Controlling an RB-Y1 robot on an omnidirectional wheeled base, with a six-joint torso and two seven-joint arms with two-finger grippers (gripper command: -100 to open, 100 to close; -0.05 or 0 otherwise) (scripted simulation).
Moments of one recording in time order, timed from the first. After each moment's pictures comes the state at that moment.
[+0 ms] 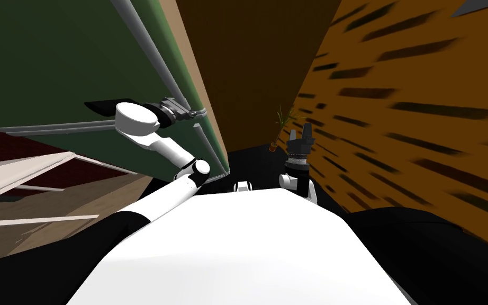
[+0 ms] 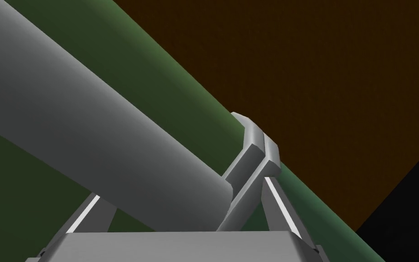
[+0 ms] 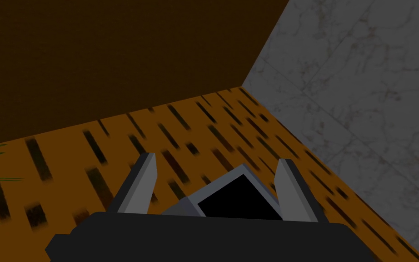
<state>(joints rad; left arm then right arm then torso) -0.90 0.13 0.78 -1.87 0.40 1.31 0.24 0.46 0.01 -0.07 -2.38 0.10 -0.42 -0.10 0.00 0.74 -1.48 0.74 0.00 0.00</state>
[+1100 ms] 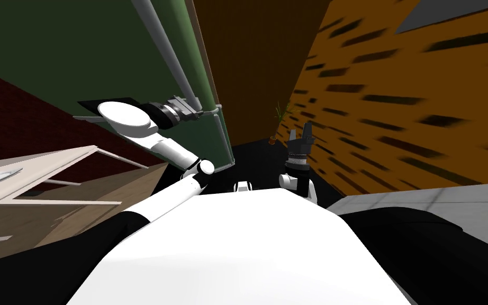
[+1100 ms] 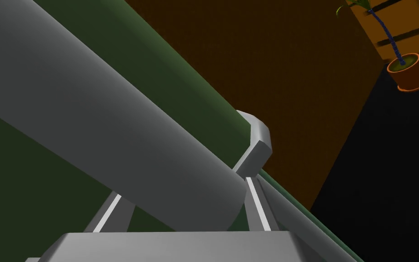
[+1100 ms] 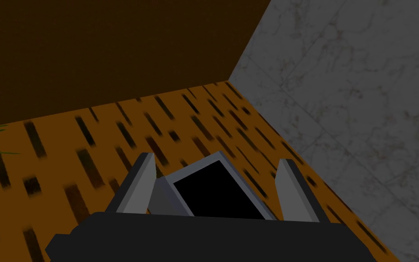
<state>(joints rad) -0.92 0.04 0.80 -2.00 0.56 1.53 0.21 0.46 0.01 -0.07 -2.38 0.10 -0.42 -0.10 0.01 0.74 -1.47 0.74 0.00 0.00</state>
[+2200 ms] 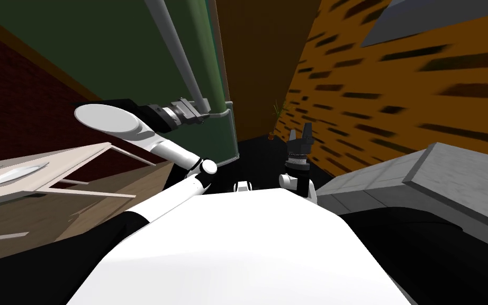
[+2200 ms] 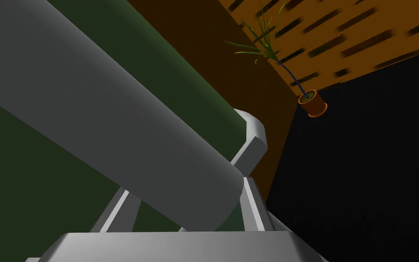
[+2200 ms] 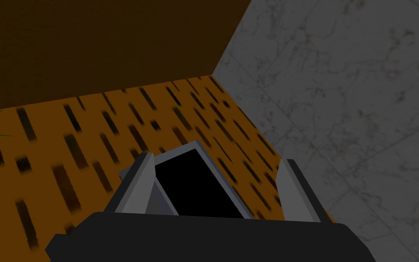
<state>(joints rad) -0.94 -0.02 0.85 -2.10 0.72 1.76 0.23 0.46 0.01 -0.07 -2.38 0.10 -0.42 -0.10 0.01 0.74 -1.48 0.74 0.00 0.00</state>
